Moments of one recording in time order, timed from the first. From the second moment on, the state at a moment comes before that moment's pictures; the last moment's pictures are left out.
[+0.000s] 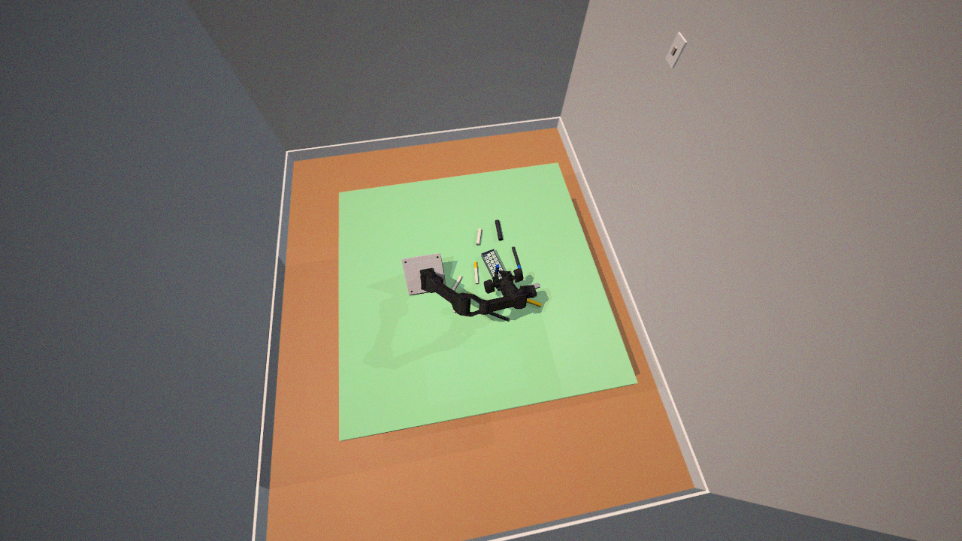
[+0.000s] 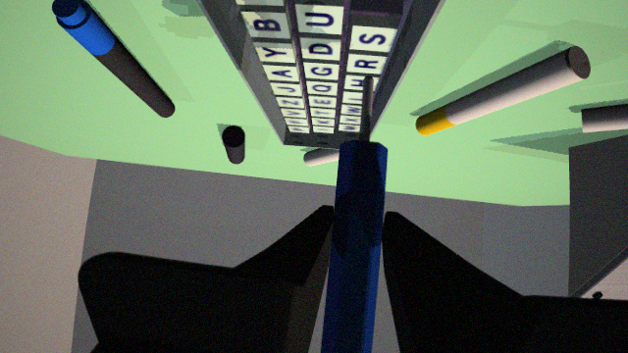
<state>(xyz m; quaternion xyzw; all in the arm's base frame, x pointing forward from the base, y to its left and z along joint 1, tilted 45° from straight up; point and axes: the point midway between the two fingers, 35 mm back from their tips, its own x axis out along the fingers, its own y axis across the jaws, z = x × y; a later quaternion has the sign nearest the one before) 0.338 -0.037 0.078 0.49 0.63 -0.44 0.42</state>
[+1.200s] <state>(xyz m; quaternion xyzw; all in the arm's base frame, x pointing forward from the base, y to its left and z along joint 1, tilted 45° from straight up) 0.340 -0.046 0.070 0.49 0.63 -0.44 0.42</state>
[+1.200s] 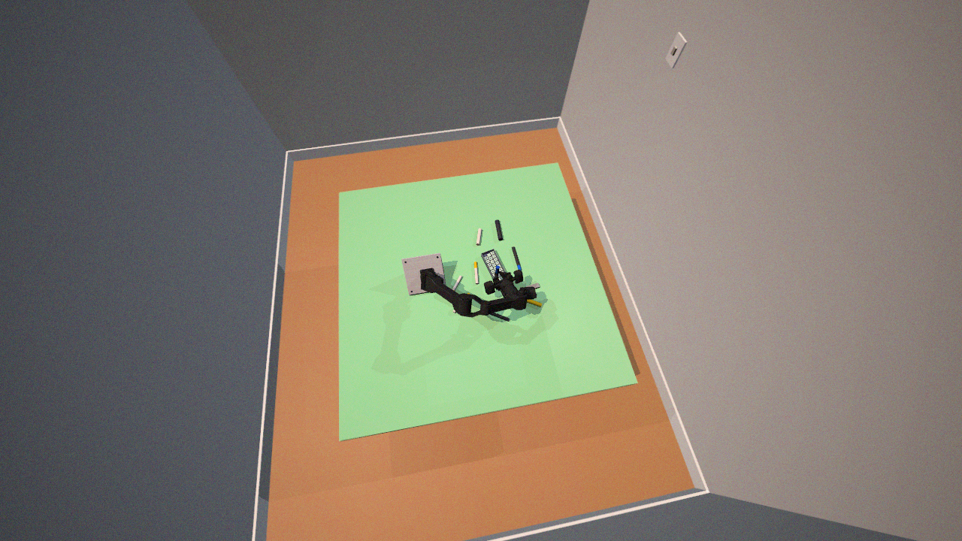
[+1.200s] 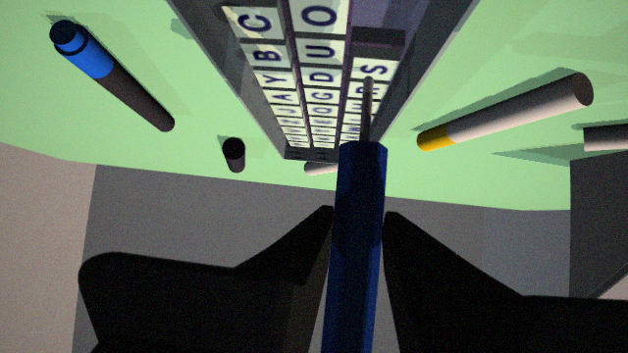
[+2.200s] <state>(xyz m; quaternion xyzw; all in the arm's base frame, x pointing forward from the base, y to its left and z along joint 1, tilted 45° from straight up) 0.340 -0.048 0.067 0.49 0.63 -0.44 0.42</state>
